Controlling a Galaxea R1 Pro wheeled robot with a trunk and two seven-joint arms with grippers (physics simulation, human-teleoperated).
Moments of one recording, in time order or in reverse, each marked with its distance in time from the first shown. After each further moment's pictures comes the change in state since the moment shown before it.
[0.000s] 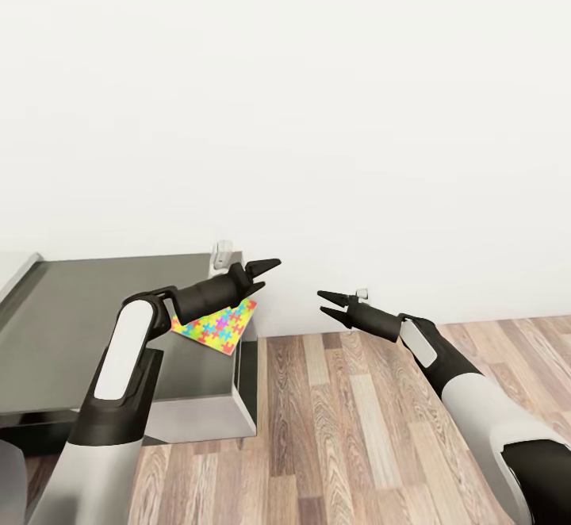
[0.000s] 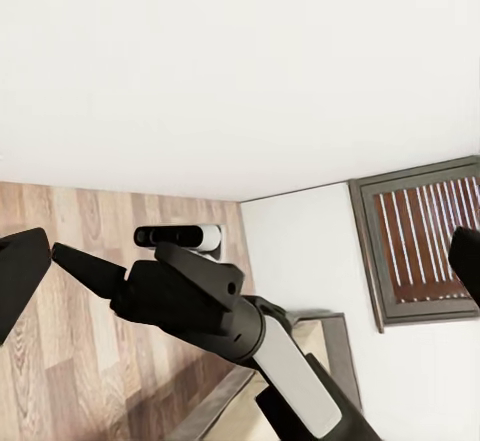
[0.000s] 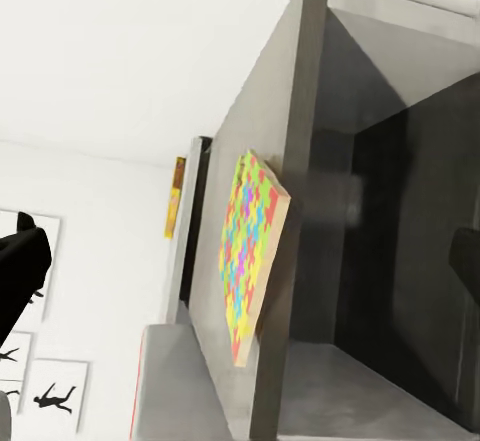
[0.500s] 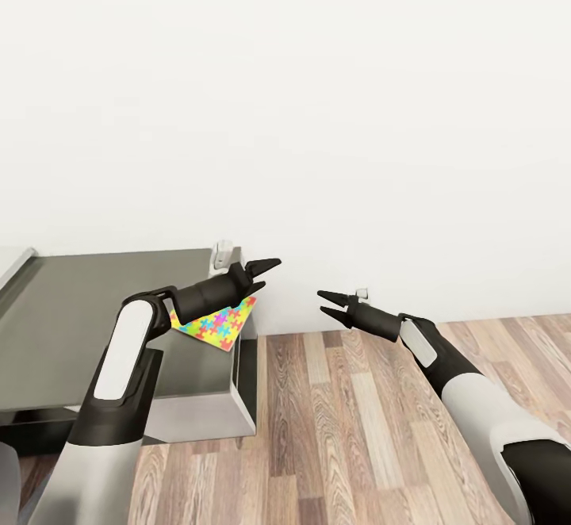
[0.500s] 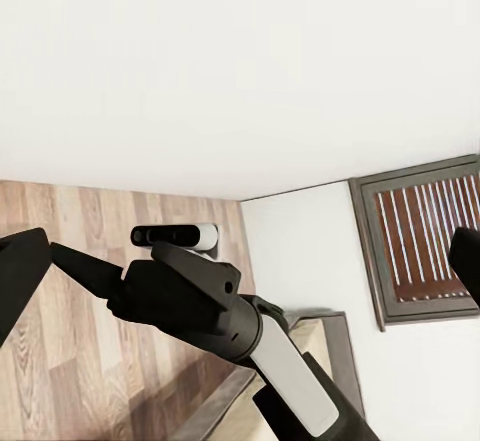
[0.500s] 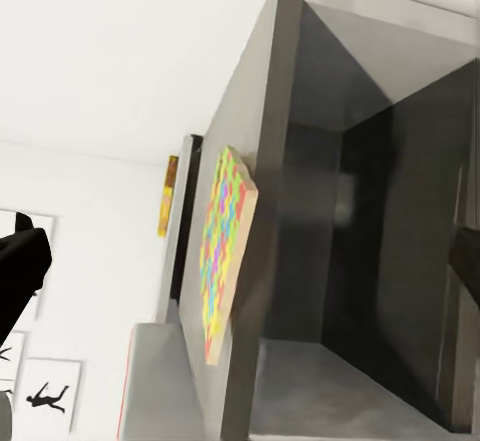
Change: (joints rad) left arm 0.000 0.001 0.000 0.000 0.003 0.000 -0.005; right arm -0.001 0.000 0.000 0.000 0.000 0.001 0.000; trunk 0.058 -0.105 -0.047
